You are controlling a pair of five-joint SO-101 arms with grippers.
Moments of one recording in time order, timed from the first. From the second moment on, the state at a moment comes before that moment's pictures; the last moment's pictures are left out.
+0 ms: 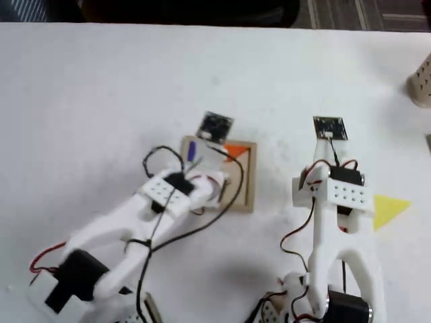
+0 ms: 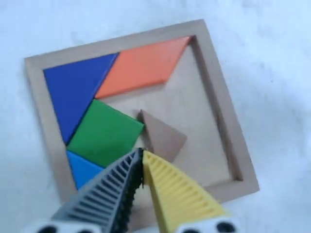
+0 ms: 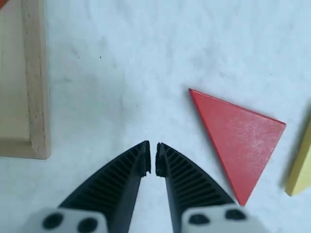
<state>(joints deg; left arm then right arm) 27.6 -8.3 48.6 28.6 19.5 9.1 -25.1 49.1 60.7 13.5</state>
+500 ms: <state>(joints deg) 27.8 -6.3 47.8 26.5 19.6 9.1 -25.1 49.1 60.7 13.5</state>
